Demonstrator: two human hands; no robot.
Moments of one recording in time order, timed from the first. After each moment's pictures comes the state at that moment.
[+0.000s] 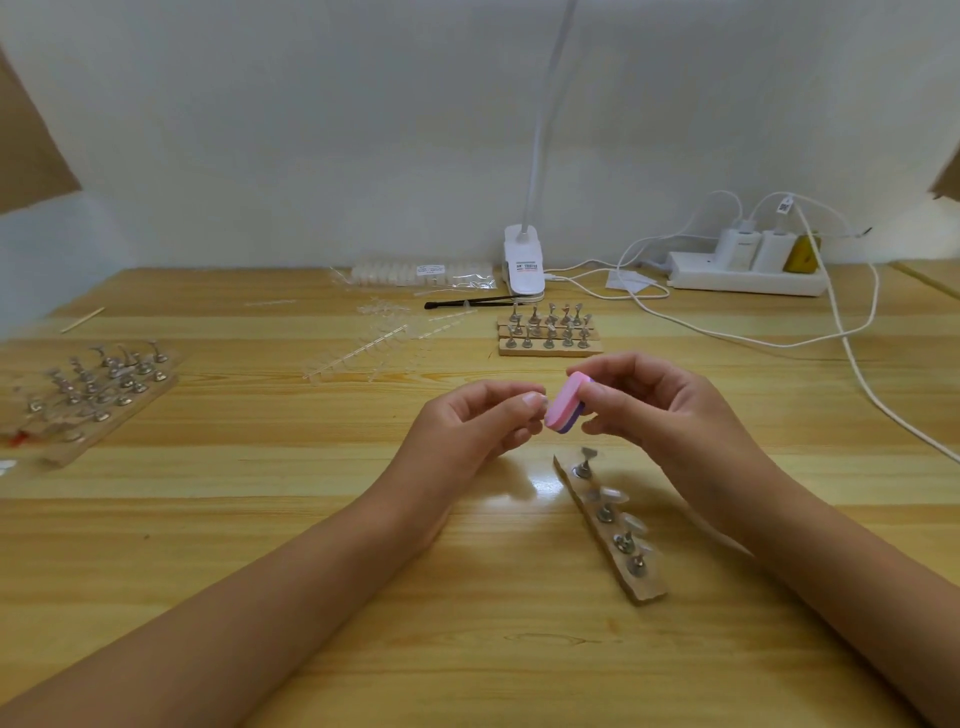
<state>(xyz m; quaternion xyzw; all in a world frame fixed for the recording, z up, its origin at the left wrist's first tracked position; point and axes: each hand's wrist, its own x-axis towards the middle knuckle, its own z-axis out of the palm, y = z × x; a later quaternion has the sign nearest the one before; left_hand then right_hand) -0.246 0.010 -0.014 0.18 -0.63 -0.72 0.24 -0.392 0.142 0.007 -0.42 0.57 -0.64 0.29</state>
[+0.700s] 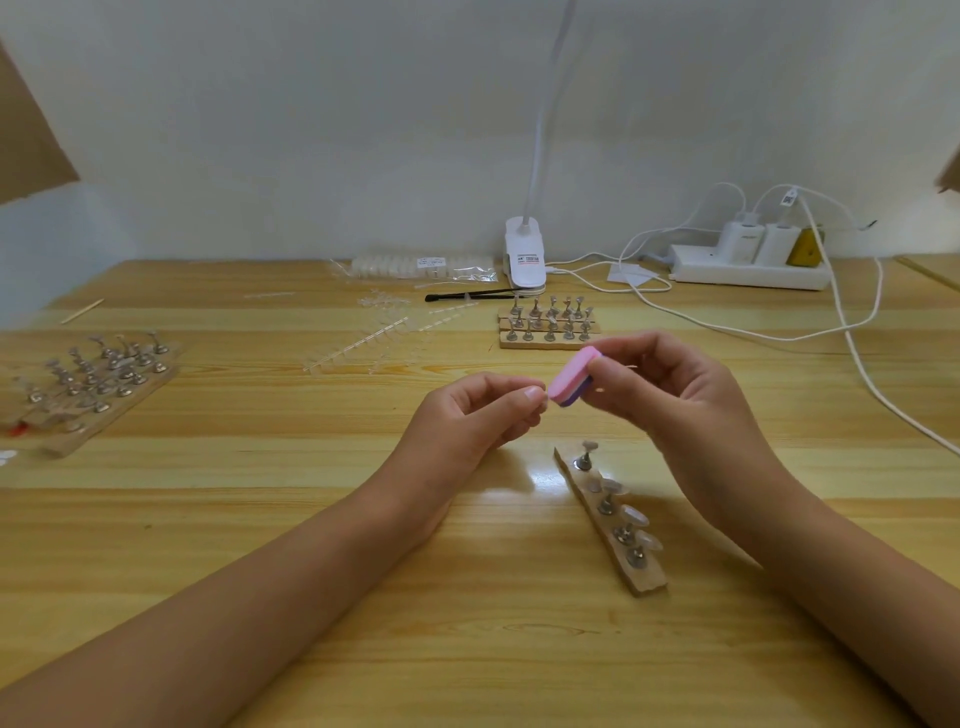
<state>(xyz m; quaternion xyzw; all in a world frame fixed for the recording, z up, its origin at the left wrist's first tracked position) -0.247 0.009 -0.018 0.19 -0.63 -0.71 0.25 -0.384 0.142 0.009 -0.41 0.55 -0.69 0.25</state>
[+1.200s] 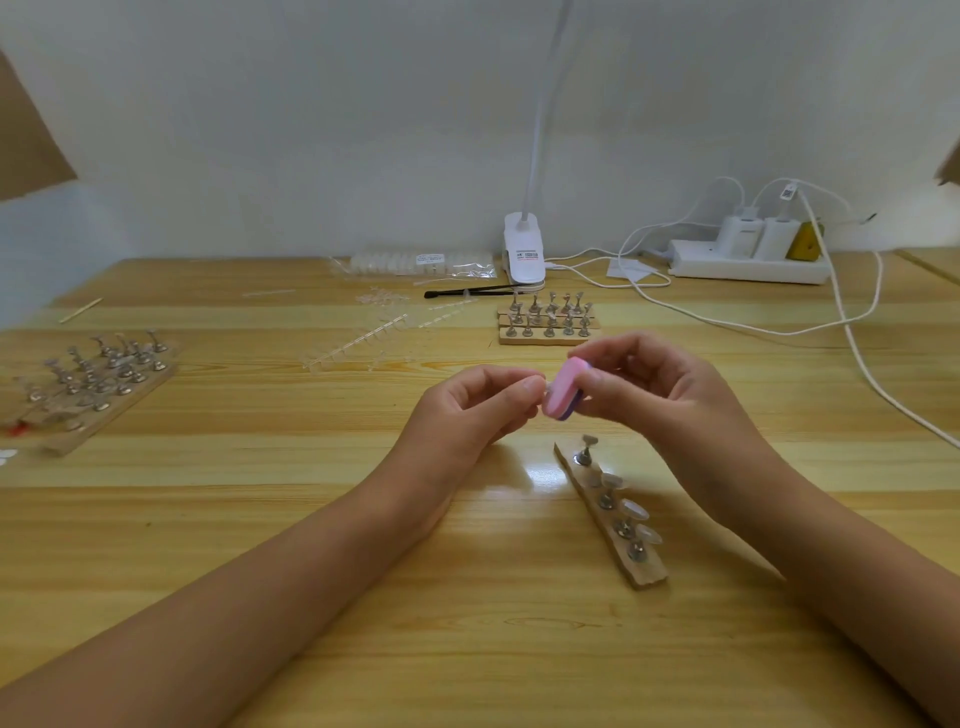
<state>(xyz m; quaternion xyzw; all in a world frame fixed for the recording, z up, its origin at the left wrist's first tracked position) -0.248 0.008 -0.020 0.18 -0.63 -0.71 0.26 -0.383 0.142 0.010 -0.44 0.57 -0.64 0.27</state>
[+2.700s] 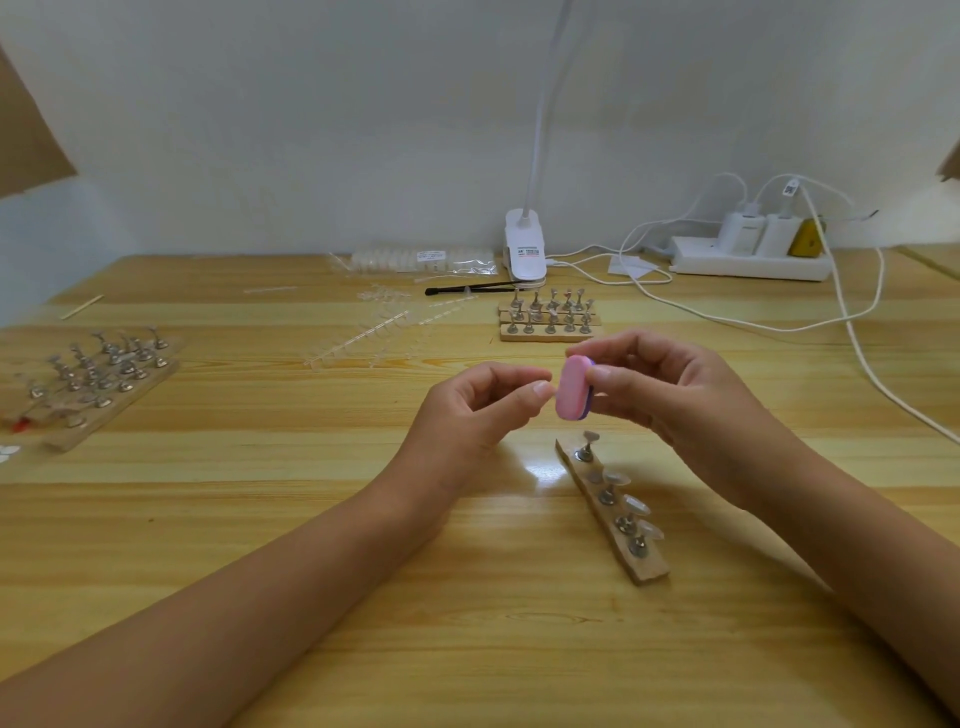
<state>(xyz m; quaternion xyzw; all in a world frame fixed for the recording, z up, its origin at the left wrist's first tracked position) -0.248 0.014 -0.017 0.18 -0.68 -0.66 0.27 -0.395 0.145 0.014 -0.45 0.57 -0.61 0.32</state>
